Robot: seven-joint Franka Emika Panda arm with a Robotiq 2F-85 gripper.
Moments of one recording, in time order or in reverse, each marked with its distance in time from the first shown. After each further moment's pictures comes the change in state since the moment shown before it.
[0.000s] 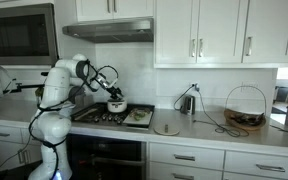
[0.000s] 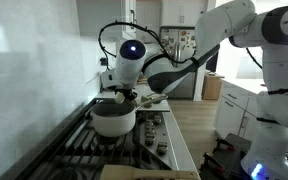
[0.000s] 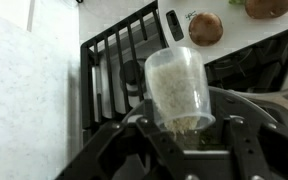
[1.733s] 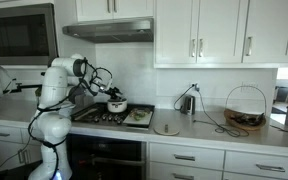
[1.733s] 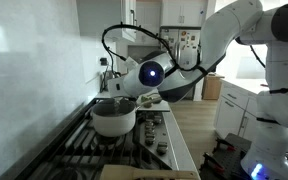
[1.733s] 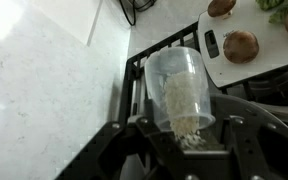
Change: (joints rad) arm 0.004 -0.057 0.024 -0.148 -0.356 0.035 0.250
